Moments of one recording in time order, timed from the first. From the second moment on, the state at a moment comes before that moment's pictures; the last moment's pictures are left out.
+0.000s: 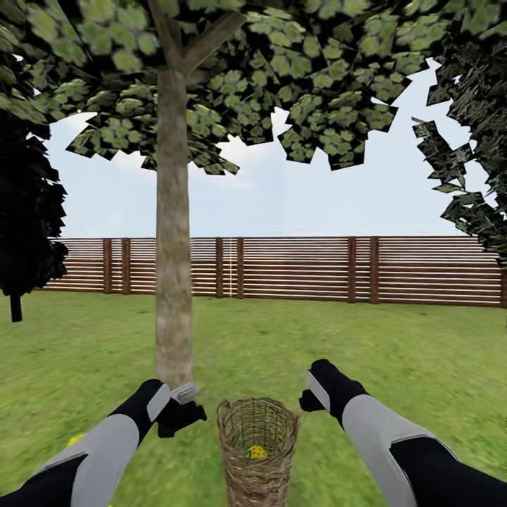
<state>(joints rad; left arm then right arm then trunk) -0.81 -0.04 0.33 -0.25 0.08 0.76 0.02 -0.88 0.12 0.12 -0.26 -0.08 0.79 -0.26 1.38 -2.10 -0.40</state>
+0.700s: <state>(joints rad) -0.80 0.15 0.33 -0.26 0.08 0.77 -0.03 -0.88 -0.01 0.11 -0.28 -0.09 0.80 -0.21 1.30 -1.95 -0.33</state>
